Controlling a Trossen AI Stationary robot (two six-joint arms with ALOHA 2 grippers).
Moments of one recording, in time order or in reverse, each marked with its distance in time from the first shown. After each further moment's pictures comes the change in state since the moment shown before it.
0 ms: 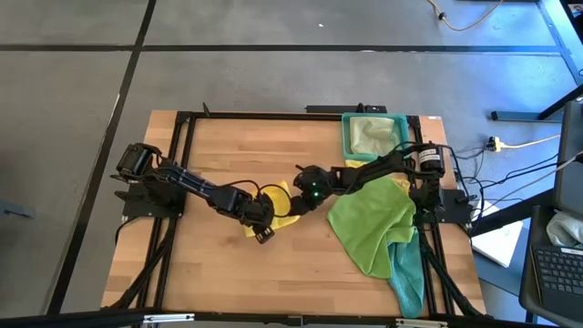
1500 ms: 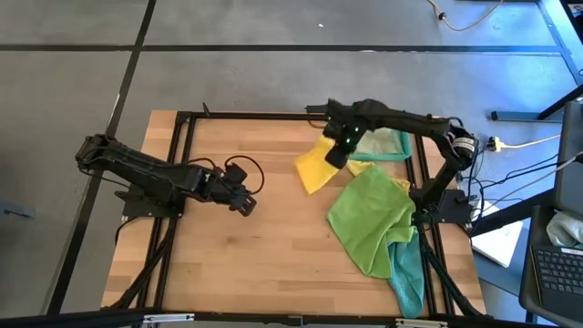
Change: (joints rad) left arm 0.013 -0.444 0.000 -0.367 -0.340 -0.130; right arm -0.431 -0.266 0.457 -1.404 0.252 -0.955
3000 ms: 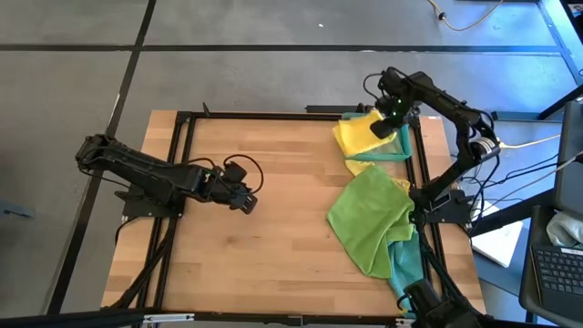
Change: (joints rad) left arm 0.000 0.001 0.000 0.012 -0.049 -0.032; right arm -0.576 -0.113 -0.117 -0.197 0.208 -0.197
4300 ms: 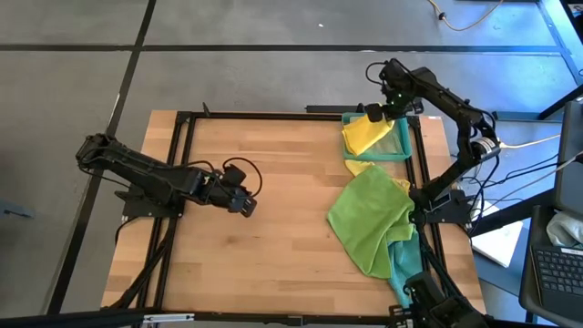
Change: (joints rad) left arm -0.035 0.000 0.000 0.000 0.013 -0.048; right arm -0.011 0.001 0.070 0.101 0.074 0.417
